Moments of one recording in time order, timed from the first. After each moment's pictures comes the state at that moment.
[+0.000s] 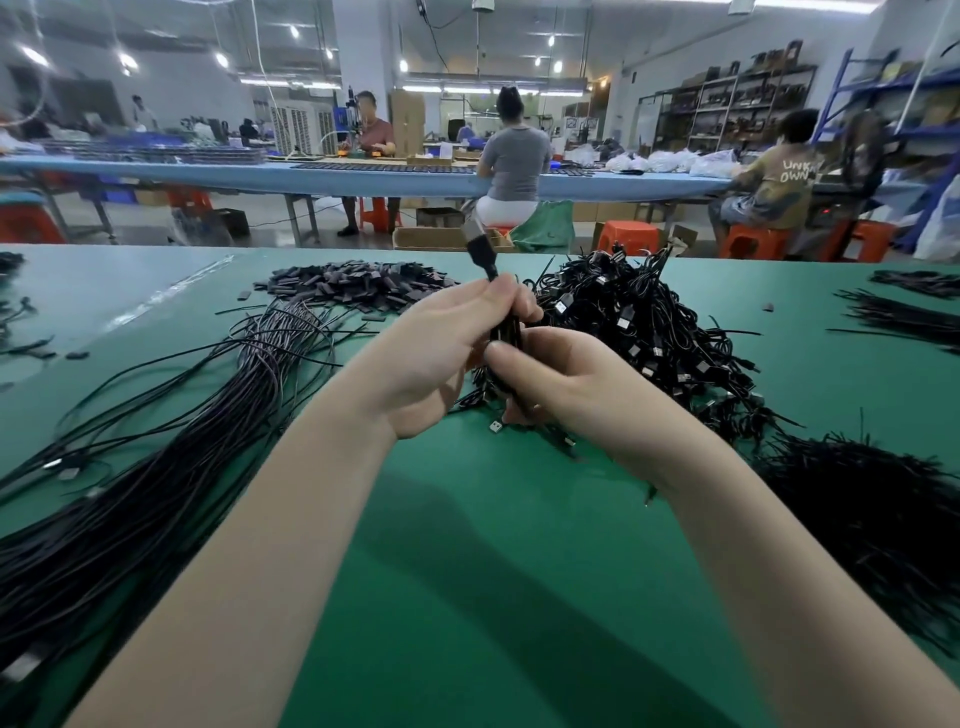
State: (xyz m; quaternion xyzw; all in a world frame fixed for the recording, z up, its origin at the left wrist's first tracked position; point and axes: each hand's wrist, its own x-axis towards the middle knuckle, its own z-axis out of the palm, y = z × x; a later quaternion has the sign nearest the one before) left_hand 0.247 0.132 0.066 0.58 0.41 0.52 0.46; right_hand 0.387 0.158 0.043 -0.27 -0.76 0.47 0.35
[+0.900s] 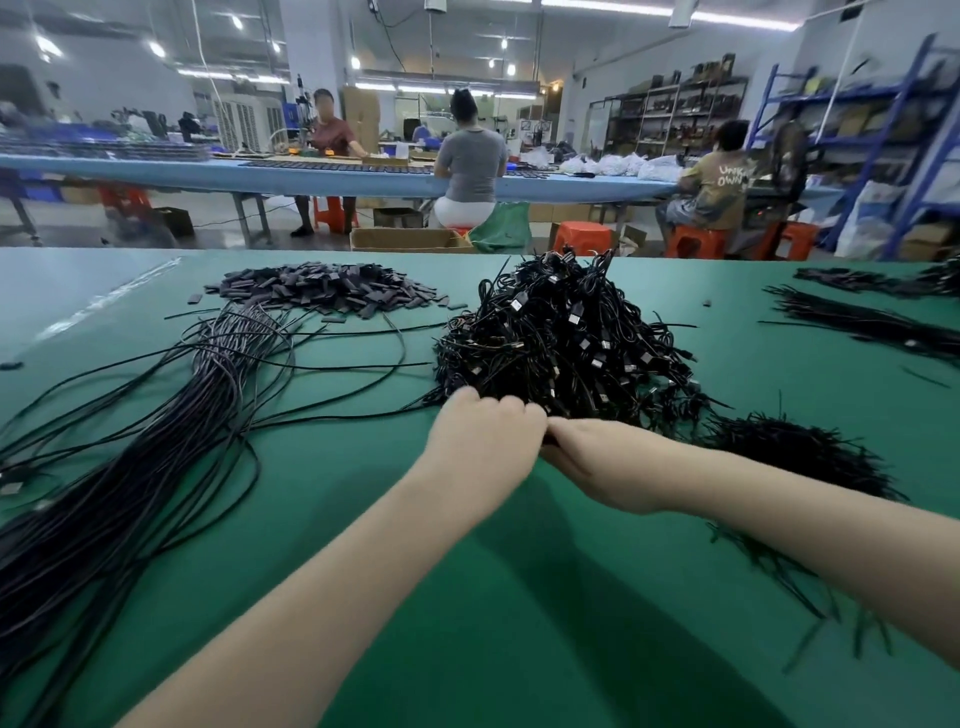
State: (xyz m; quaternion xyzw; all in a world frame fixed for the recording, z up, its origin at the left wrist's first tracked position) left_hand 0.300 0.140 -0.006 0.81 0.54 0.07 -0.22; right_hand 0.457 0.172 -0.003 -0.39 -0.92 0.05 0.02
